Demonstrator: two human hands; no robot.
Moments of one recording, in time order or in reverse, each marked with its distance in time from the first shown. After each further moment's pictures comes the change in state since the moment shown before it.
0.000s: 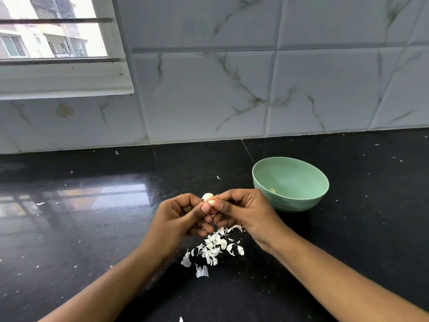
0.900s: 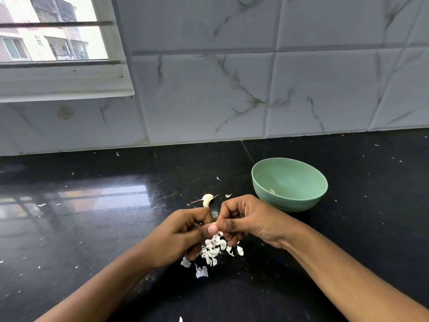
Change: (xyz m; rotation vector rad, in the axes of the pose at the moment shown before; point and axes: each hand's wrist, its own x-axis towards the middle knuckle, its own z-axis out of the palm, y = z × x) left_hand -0.001 -0.005 -0.017 0.383 -0.395 0.050; right_hand -0.002 -0.010 -0.019 -0.185 -0.301 0.224
